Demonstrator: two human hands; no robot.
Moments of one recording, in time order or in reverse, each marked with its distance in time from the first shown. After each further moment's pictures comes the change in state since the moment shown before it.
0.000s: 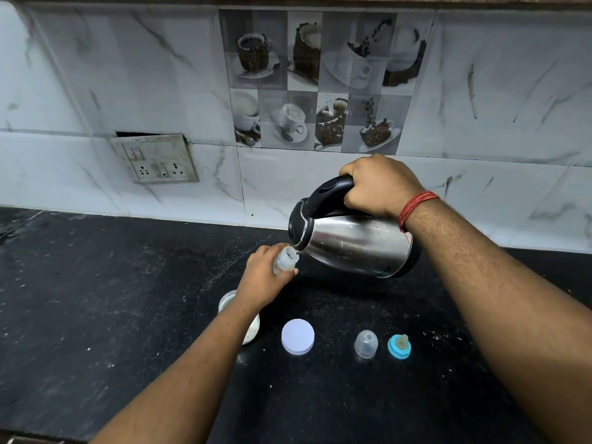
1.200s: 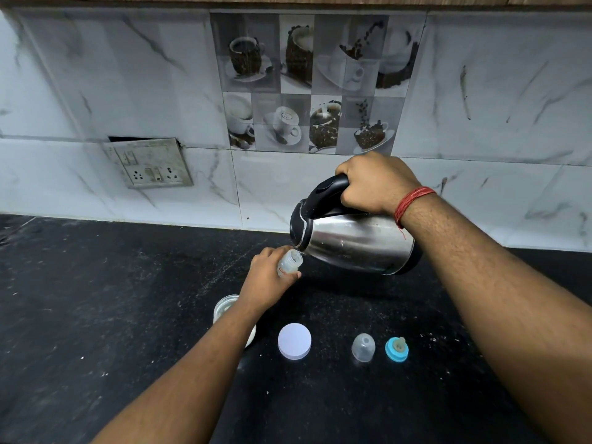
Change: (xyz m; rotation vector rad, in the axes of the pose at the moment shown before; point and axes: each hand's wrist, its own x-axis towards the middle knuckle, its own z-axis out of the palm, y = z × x) left_hand 0.006 0.015 0.007 0.058 -0.055 0.007; right_hand 0.004 0.003 -0.009 -0.064 -0.012 -0.033
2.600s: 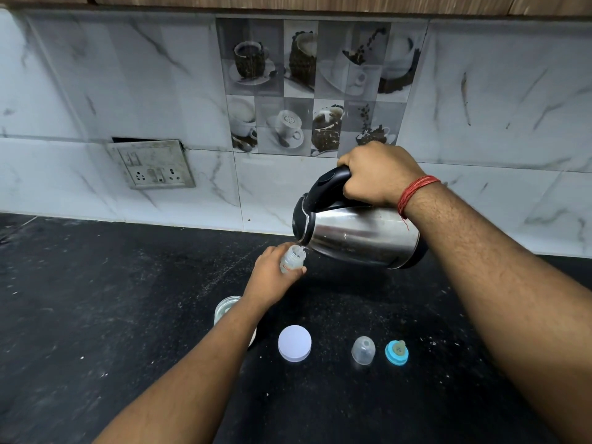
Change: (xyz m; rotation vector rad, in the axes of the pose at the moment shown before) left_hand 0.005 0.007 0.000 -0.149 0.026 -0.020; right_hand 0.010 -0.002 -0.016 -0.054 -0.005 -0.005
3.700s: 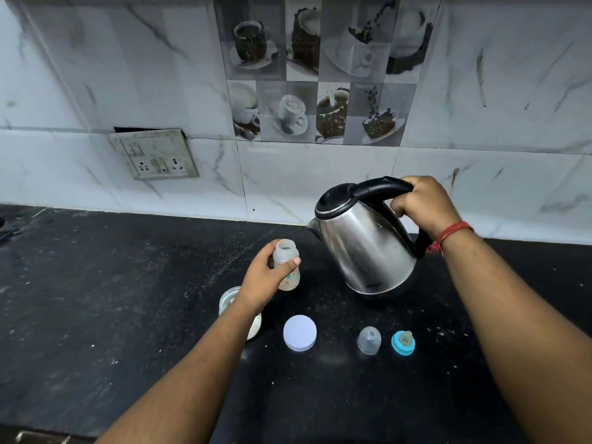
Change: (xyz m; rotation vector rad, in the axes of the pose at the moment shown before) left_hand -0.021 -0.013 -0.004 -0.520 0.017 -0.130; right_hand -0.042 0.067 0.087 0.851 0.135 0.479
